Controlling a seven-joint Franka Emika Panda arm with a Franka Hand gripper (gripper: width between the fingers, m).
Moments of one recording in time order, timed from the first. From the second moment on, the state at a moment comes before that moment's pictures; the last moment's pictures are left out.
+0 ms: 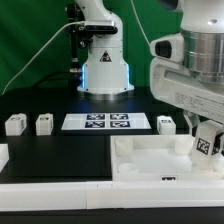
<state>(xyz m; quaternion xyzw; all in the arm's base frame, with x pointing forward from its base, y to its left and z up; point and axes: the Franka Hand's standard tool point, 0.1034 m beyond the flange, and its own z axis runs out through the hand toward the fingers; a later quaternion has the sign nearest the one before) 0.622 0.124 0.071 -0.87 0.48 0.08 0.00</state>
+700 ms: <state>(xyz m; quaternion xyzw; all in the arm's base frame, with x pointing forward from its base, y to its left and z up) 0.622 0.126 0.071 -0.87 0.48 0.09 0.00</state>
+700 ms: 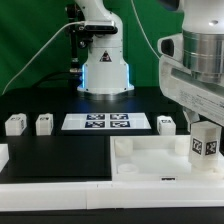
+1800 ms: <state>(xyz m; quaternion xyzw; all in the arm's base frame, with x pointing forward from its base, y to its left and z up) 0.622 0.121 0.070 -0.99 -0.12 0.07 0.05</state>
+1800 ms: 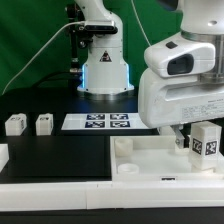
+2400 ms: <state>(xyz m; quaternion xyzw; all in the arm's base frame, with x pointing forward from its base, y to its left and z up) 0.623 0.119 0.070 -0.99 -0.14 0.07 0.05</state>
